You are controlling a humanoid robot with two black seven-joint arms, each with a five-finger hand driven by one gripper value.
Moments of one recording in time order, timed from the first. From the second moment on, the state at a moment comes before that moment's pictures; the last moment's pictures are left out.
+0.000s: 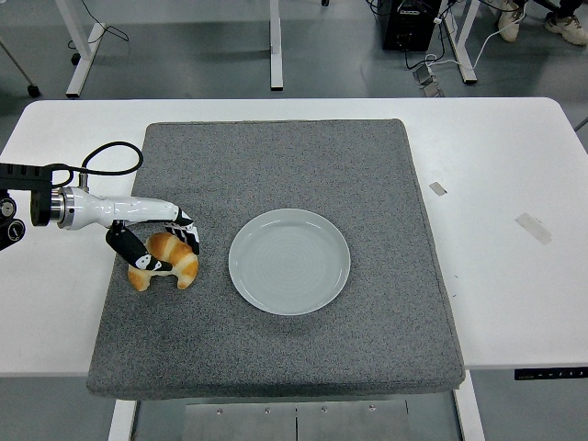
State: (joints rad) left arm -1.08 0.64 0.00 -0.98 1.37 -0.30 -0.61; right arm -0.08 0.00 0.09 0.12 -0.13 0.00 0.25
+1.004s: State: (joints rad) left arm -1.22 0.66 0.00 -1.06 1.24 -0.31 -0.61; right arm -0.08 0.00 0.09 0.12 -0.13 0.00 0.25
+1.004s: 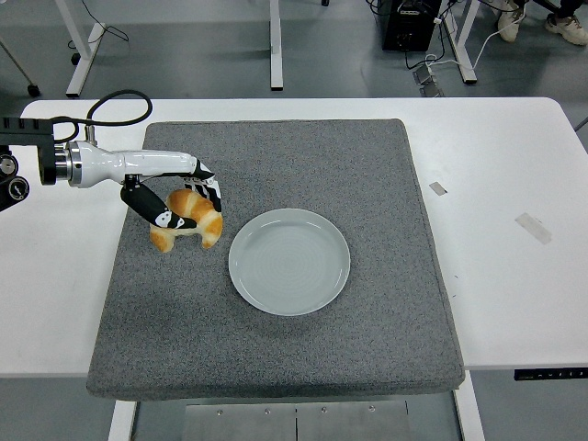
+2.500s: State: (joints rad) left arm -1.40 0.48 0.01 -1.09 1.21 -0.34 -0.61; right arm -0.08 0.00 0.09 0.12 -0.13 0.00 0.25
